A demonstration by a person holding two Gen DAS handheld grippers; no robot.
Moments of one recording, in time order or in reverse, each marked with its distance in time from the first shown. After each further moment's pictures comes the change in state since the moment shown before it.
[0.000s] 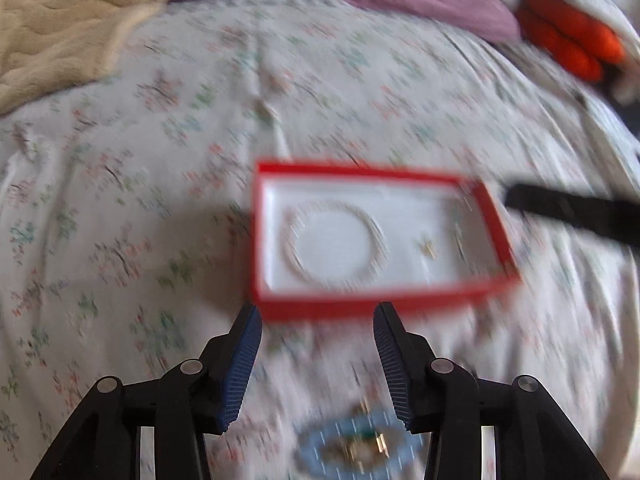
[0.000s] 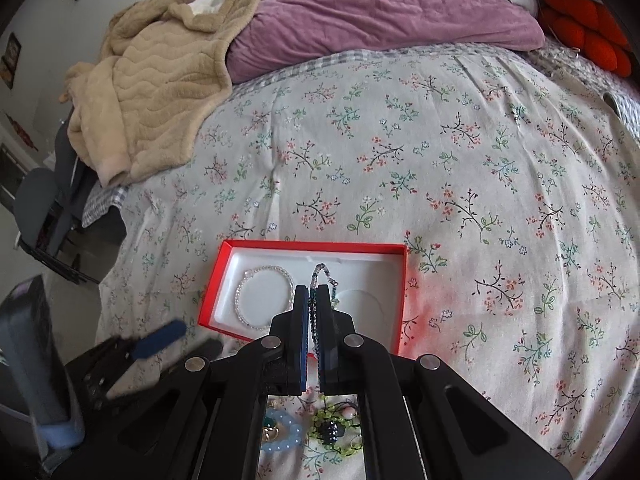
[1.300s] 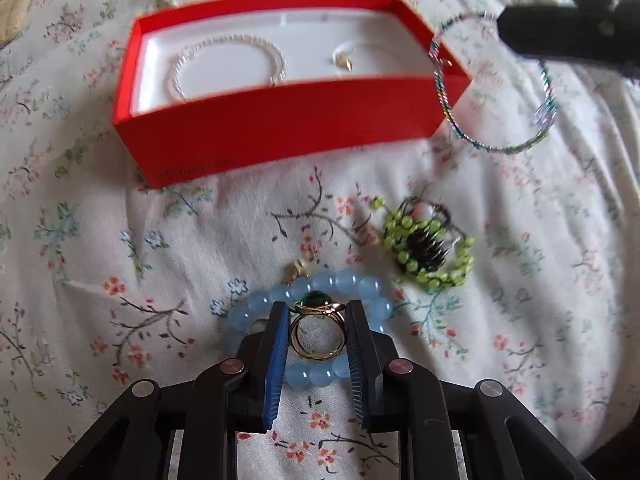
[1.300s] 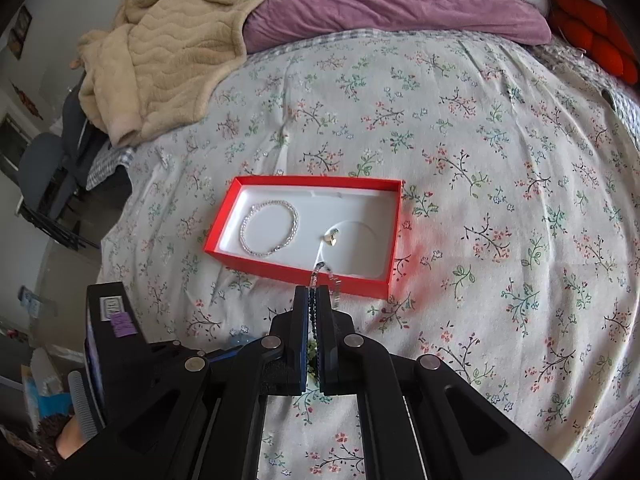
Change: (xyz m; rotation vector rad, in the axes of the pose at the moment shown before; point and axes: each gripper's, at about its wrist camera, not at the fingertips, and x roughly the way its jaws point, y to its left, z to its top) left arm 0.040 -0.039 -0.053 0.154 0.190 -0.055; right arm -0.027 0.002 -0.043 -0.058 0.073 -0.001
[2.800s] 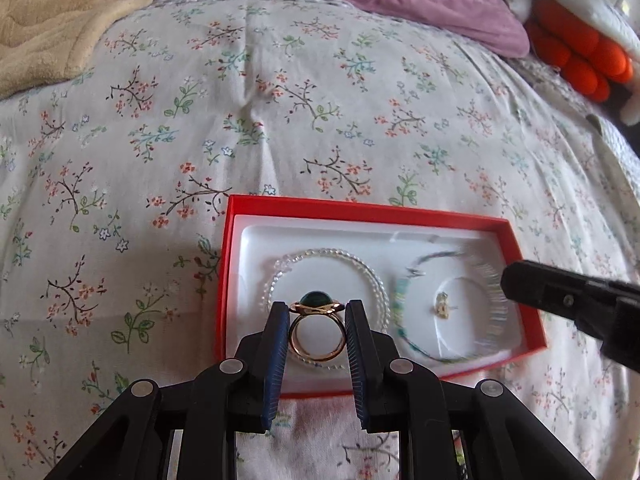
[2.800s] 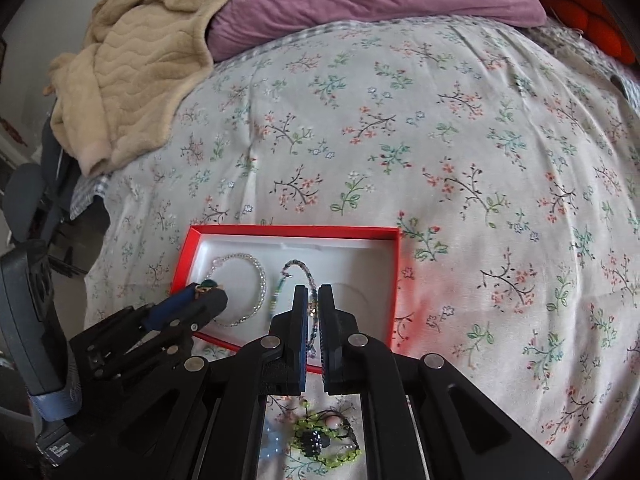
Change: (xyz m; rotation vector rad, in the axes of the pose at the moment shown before) left arm -0.012 0.055 0.079 -0.220 -0.249 0.055; right arm 0.057 -0.023 0.046 0.090 0.007 -0.020
